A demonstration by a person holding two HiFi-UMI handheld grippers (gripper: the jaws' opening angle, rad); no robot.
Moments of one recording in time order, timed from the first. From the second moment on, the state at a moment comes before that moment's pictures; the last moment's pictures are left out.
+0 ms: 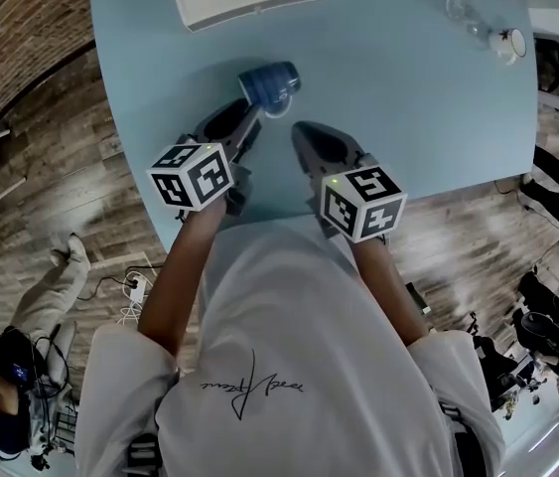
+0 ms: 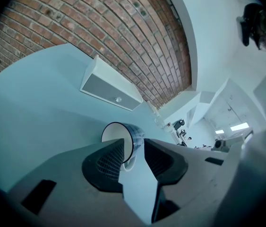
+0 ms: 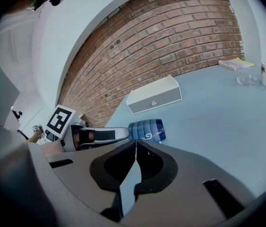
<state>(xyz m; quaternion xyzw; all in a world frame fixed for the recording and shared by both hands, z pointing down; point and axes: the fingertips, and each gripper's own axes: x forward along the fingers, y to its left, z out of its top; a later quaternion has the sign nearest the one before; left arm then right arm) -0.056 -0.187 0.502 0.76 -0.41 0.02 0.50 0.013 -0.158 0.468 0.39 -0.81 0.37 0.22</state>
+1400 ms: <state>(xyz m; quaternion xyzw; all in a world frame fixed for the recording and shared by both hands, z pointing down) -0.057 -0.201 0.504 0.76 -0.40 0.00 0.52 0.018 -0.173 0.478 0.40 -0.81 0.36 0.23</state>
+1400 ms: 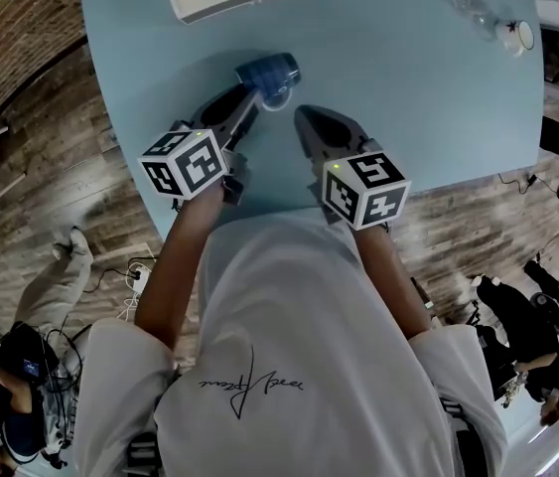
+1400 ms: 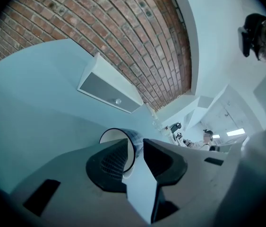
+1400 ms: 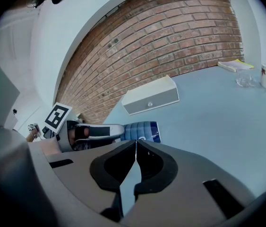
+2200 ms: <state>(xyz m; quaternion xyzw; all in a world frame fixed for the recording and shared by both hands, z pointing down) -0.060 -0.199 0.506 0.75 -0.39 0.00 0.53 0.036 -0.218 0.486 0.43 -0.81 0.30 0.25</state>
